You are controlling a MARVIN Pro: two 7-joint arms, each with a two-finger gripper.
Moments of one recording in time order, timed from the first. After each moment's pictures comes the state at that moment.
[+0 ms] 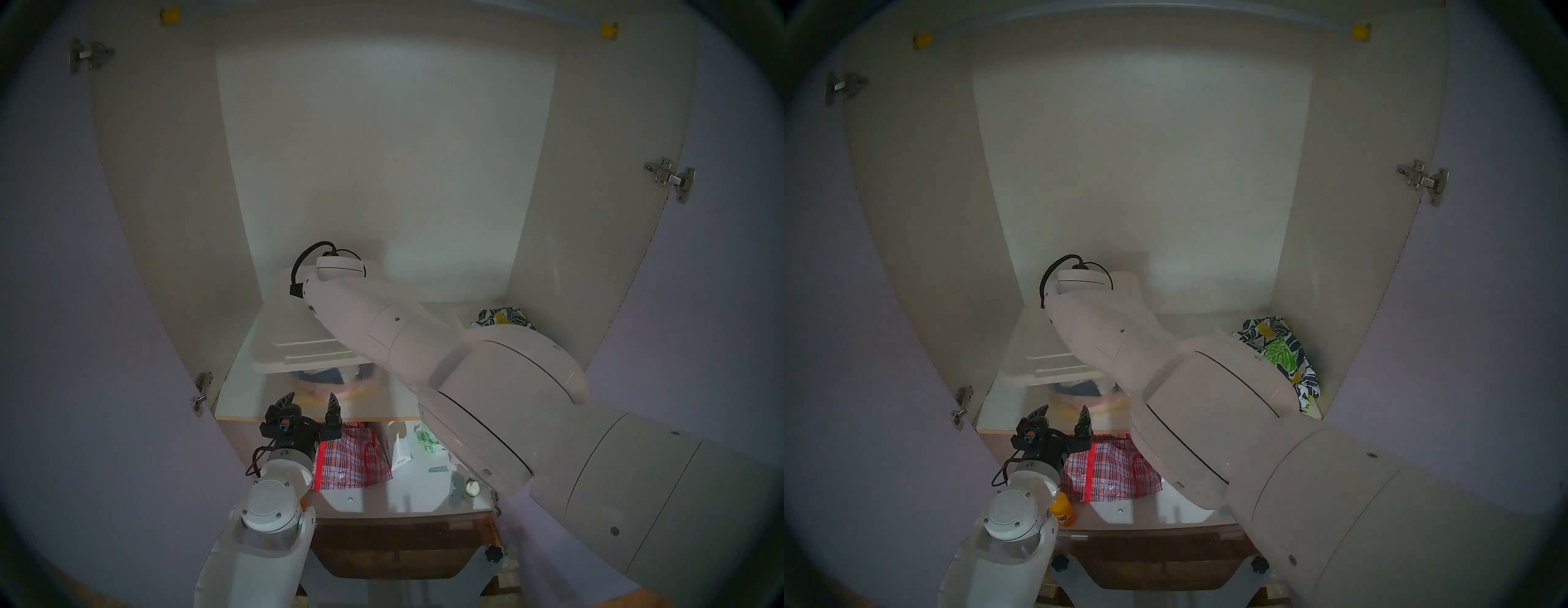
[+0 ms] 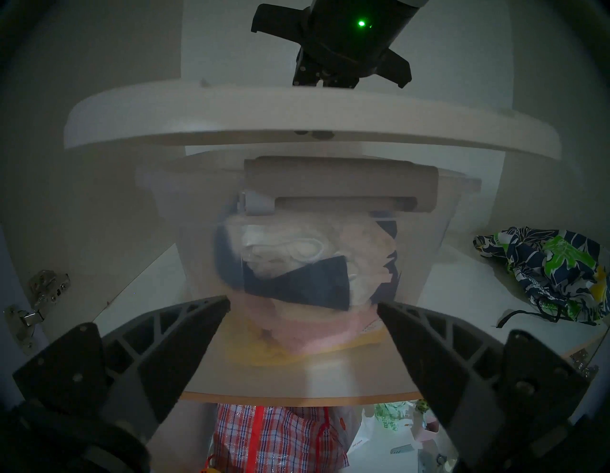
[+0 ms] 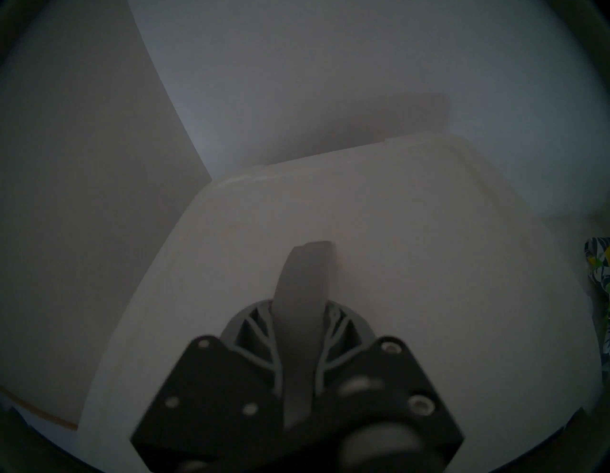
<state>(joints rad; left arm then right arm) 1.89 -1.50 -1.48 -1.74 -0.07 -0.01 0.12 -0.41 -2.00 0.85 -0.32 0.91 0.35 -0.38</state>
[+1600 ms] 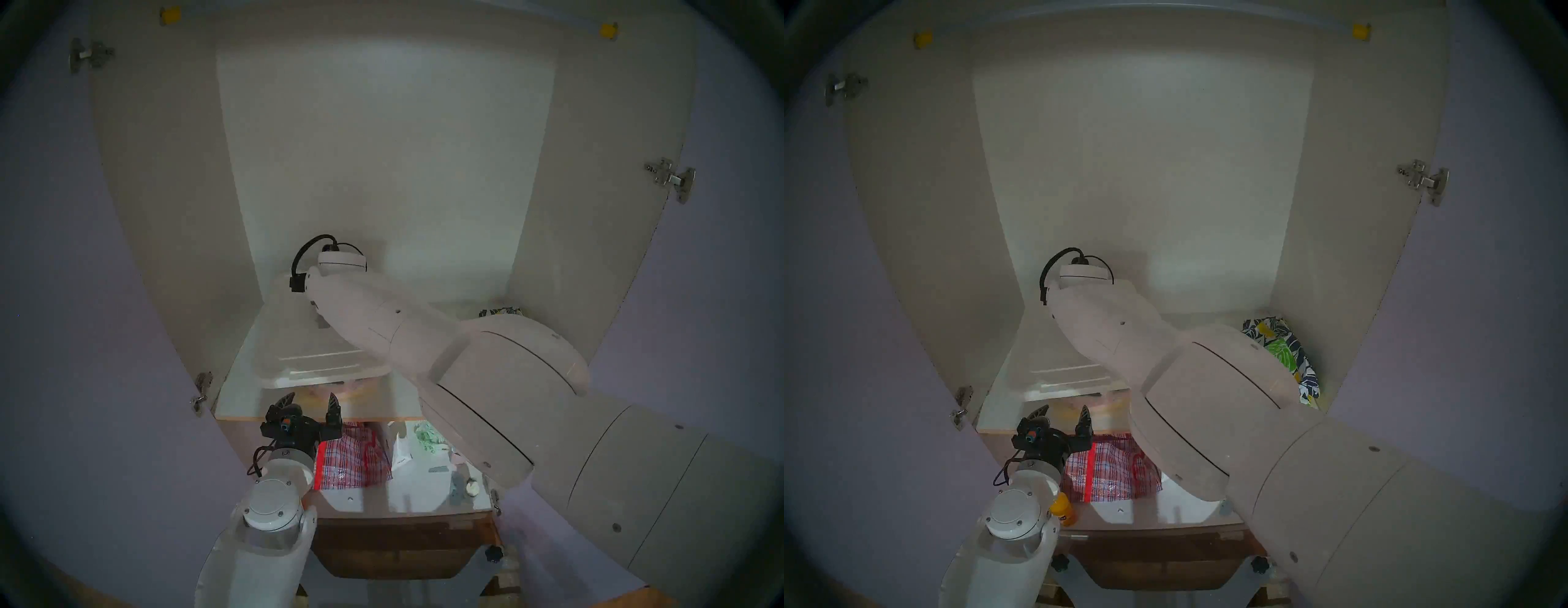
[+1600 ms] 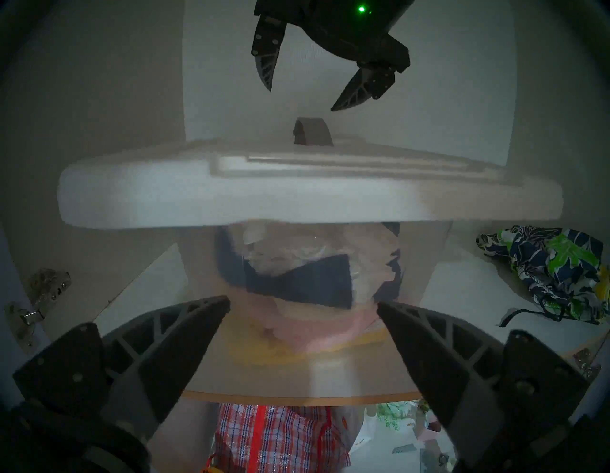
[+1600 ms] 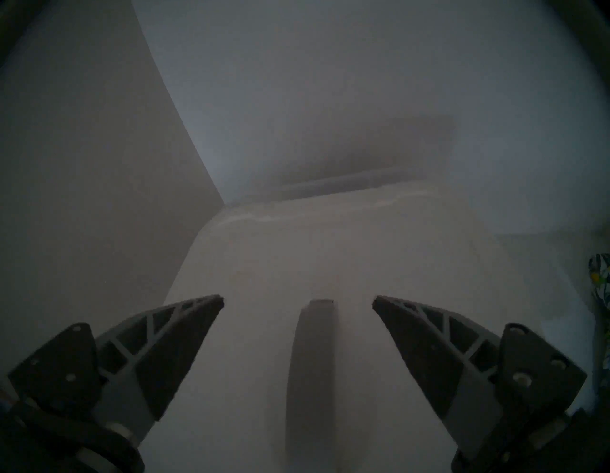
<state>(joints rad) 1.89 -1.49 -1.46 -1.73 -0.07 -0.01 0.14 -0.36 -1.97 0.82 -0.29 0.94 0.27 -0.32</state>
